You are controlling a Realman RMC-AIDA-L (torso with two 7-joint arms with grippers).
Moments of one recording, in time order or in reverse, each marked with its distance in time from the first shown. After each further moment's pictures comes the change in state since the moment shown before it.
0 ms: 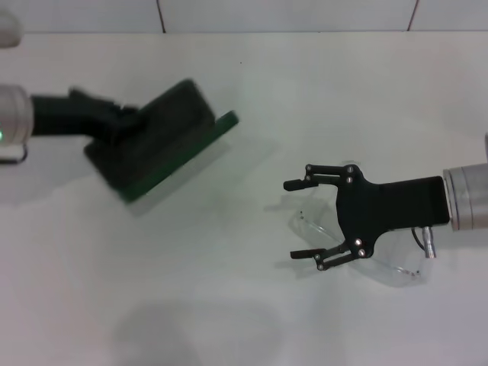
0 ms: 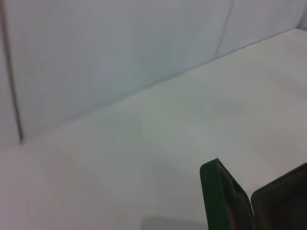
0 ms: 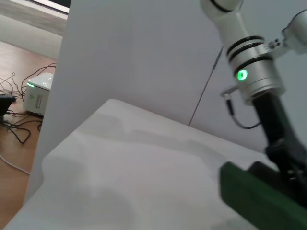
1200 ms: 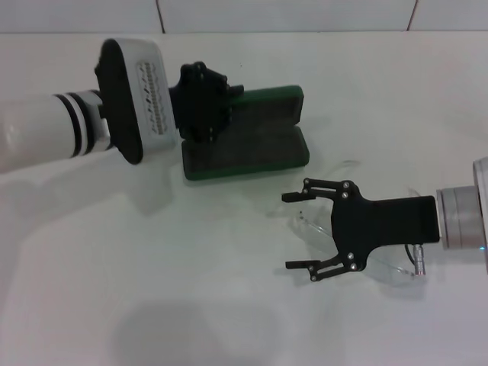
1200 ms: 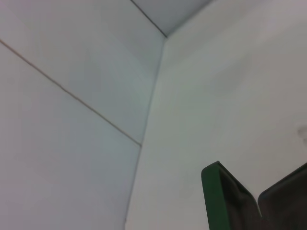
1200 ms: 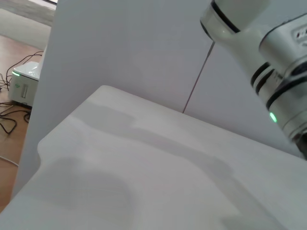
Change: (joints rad) left arm -0.084 -0.056 0.360 -0.306 -0.541 -0.412 1.266; right arm -0.050 0.038 -0.007 0.001 0.000 0.063 -0.055
